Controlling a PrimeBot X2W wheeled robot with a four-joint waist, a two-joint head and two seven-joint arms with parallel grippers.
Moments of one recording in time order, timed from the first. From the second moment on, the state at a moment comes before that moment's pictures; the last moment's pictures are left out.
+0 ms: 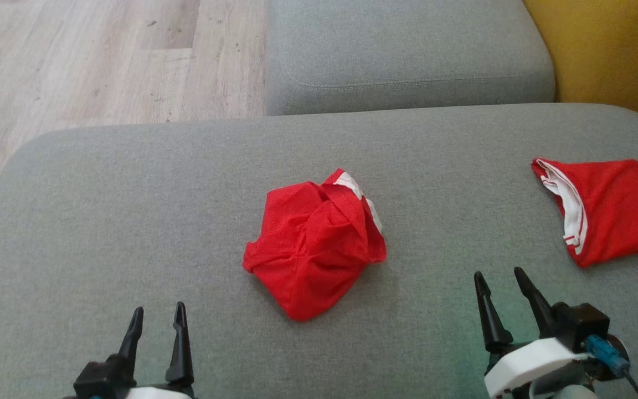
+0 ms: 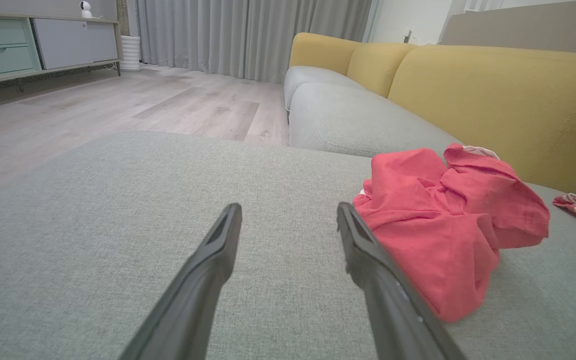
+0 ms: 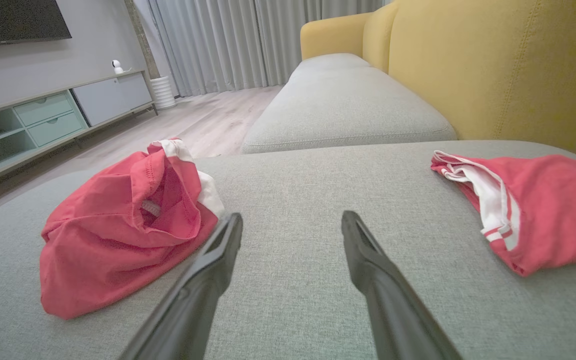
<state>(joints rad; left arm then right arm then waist) 0.07 0.27 -0.40 0.22 -0.55 0.19 -0.25 0.05 -0.04 0.08 0.29 0.15 0.13 -0.14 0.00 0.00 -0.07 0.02</state>
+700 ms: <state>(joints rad) 0.07 0.27 -0.41 0.22 -0.55 0.19 -0.25 0.05 -0.04 0.11 0.32 0.15 0.13 -0.15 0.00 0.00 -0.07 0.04</state>
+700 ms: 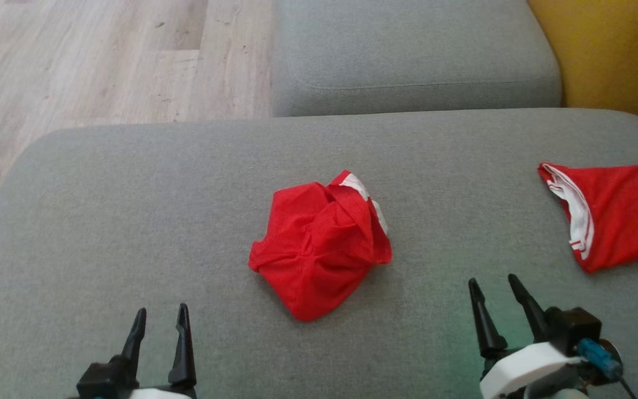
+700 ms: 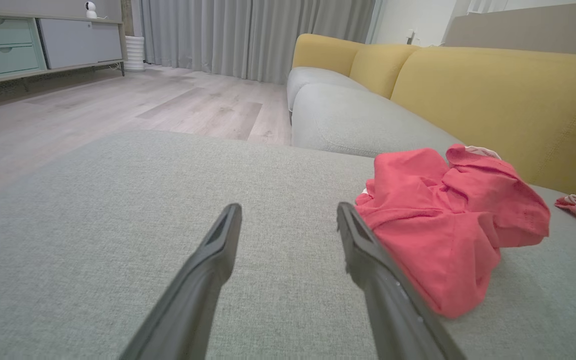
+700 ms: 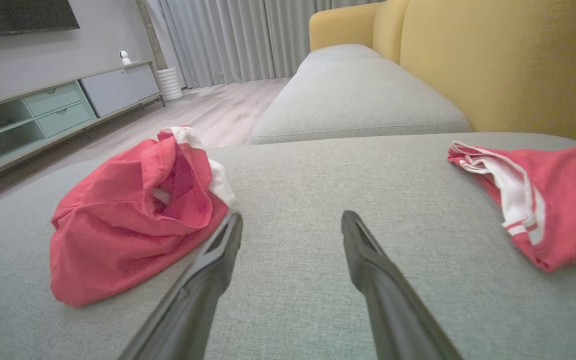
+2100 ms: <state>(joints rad) 0.02 0.25 -0.46 0.23 -0.52 0.18 -0.24 -0.42 -0.05 0.33 0.63 0.20 0.13 -0.22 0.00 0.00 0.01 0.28</state>
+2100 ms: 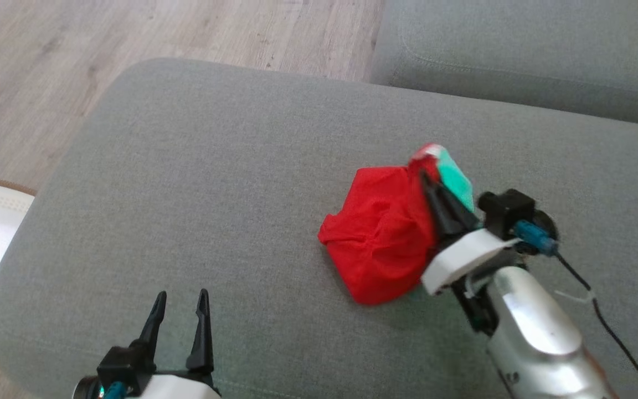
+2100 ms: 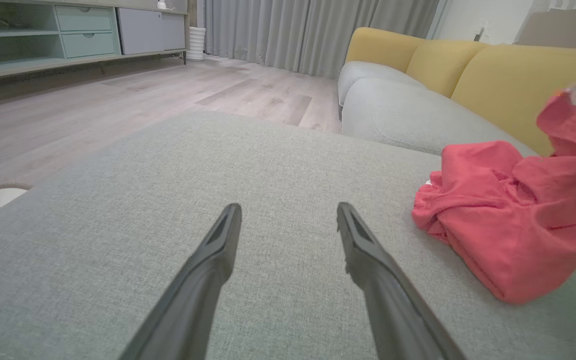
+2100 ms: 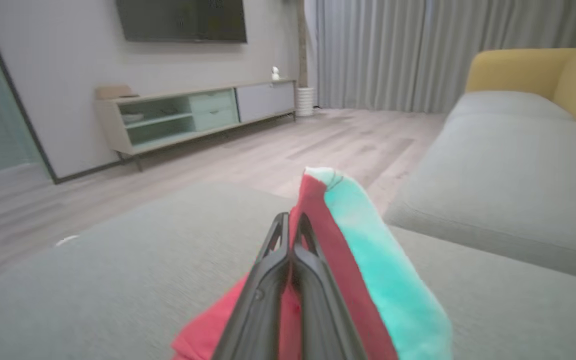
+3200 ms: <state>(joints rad) 0.03 0.28 -0.42 0.16 -0.51 0.22 -0.25 -0.60 -0.06 0.81 0.62 0.57 0.13 -0.12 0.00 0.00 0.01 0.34</state>
